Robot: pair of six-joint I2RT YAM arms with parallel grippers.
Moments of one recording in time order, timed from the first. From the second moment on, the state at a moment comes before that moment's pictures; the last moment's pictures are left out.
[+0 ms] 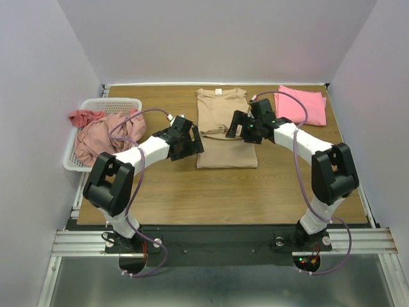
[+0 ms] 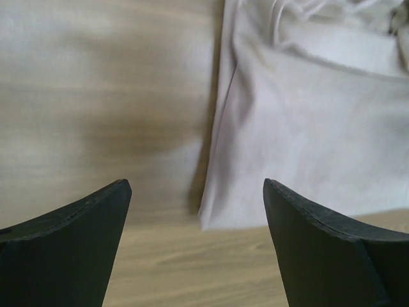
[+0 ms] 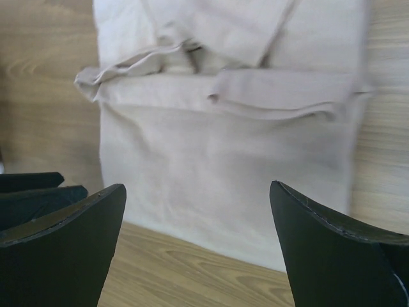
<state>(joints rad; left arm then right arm) -0.53 1.69 1.12 -0.37 -0.09 -0.69 0.37 1.72 1.25 -0.34 -0.16 0.58</state>
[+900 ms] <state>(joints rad) -0.56 1.67 0.93 -0.18 -0.03 -0.80 0.47 2.13 1.62 -0.27 -0.07 0.56</state>
